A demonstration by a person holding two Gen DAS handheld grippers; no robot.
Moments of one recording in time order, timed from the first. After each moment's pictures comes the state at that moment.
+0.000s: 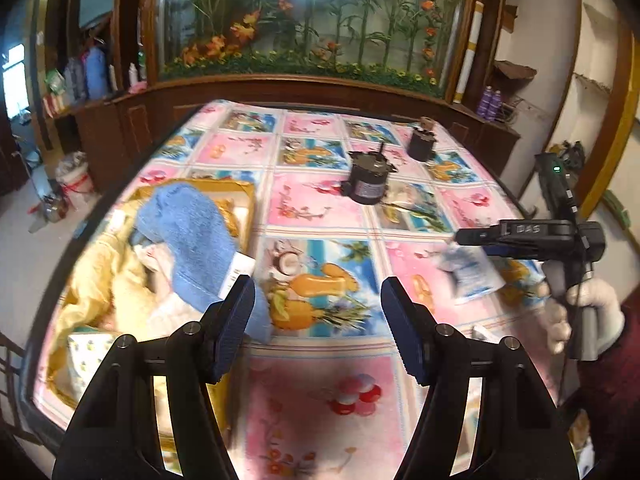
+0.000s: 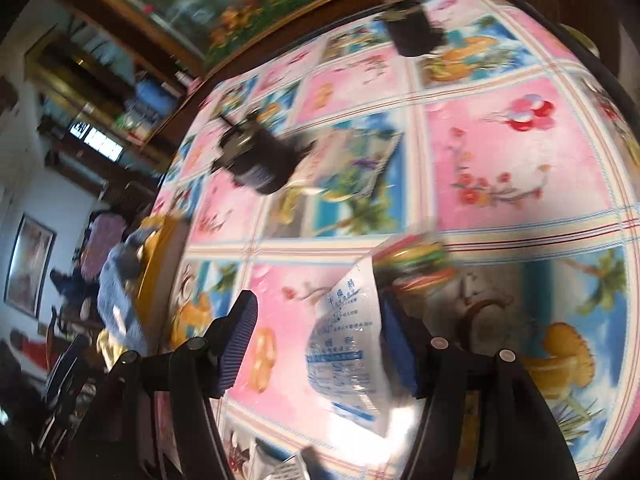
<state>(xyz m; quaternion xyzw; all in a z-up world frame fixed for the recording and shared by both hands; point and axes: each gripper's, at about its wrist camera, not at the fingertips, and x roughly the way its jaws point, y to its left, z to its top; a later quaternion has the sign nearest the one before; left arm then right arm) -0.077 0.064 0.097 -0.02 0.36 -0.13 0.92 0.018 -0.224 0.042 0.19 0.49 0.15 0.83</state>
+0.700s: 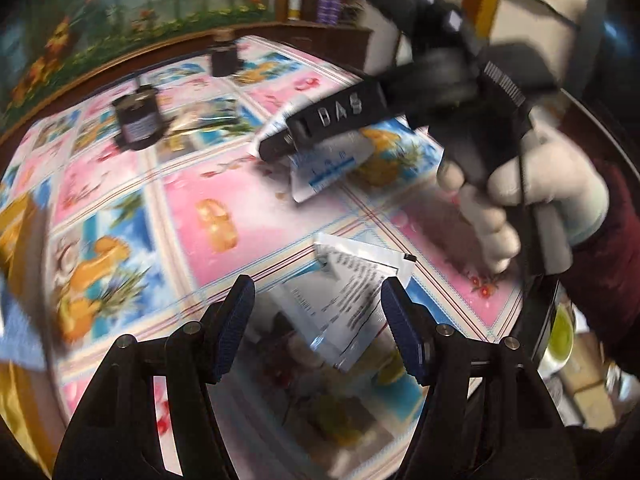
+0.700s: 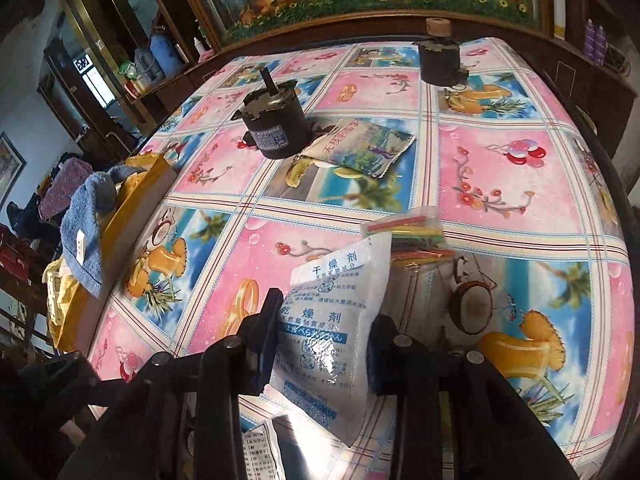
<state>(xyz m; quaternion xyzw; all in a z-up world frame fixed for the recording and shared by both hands) -0.096 -0.085 0.024 0.14 0.42 -0.38 0.81 -0.019 -0.210 0.049 0.08 0.47 0.13 0.87</state>
